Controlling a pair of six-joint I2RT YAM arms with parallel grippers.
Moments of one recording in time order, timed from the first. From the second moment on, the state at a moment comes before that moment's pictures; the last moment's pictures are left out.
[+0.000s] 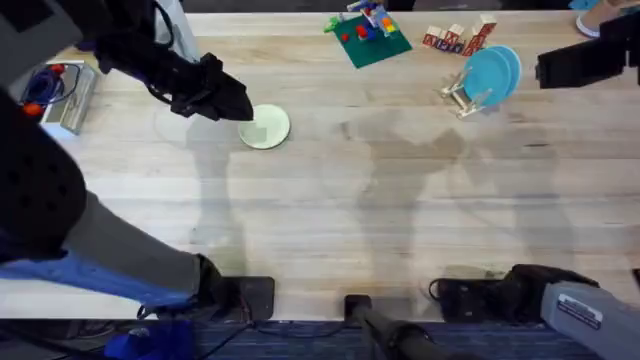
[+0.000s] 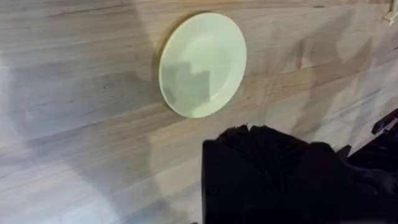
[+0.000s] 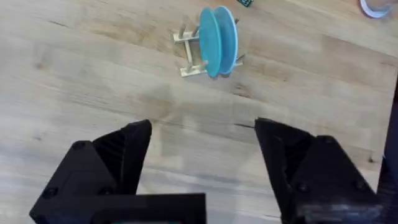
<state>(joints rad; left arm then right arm) 0.22 1.75 1.33 -1.16 0.61 0.16 -0.15 1.14 1.40 -1.16 -0.08 -0.39</state>
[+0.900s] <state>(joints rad) 0.29 1.82 1.33 -1.08 0.61 0.20 -0.15 1.14 1.40 -1.16 -0.08 -0.39</state>
